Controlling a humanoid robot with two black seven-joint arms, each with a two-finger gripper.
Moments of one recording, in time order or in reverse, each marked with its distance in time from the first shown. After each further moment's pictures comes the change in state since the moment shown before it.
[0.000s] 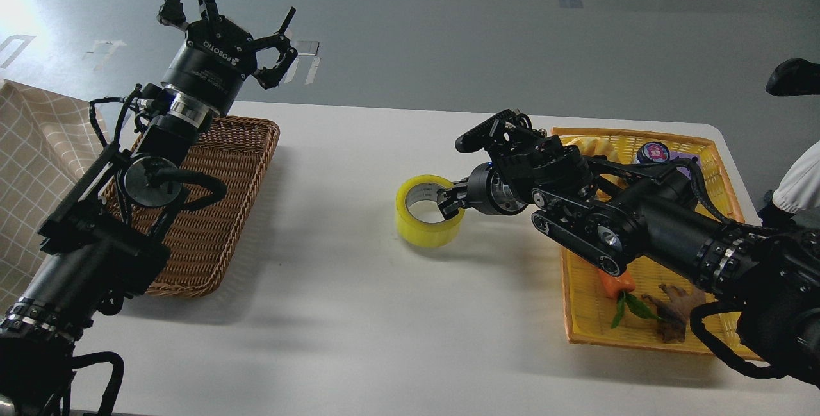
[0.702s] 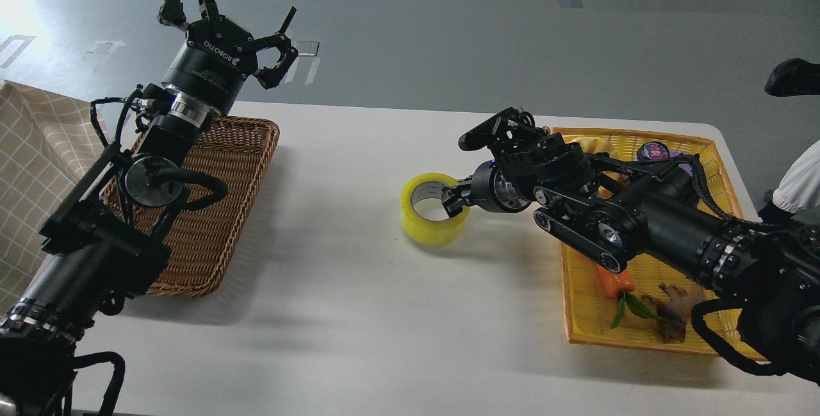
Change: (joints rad) left arm 0.000 -0.002 -0.001 0.000 -0.001 0.000 -0.001; right arm 0.004 0.000 -0.002 0.001 0.008 -0.009 0.001
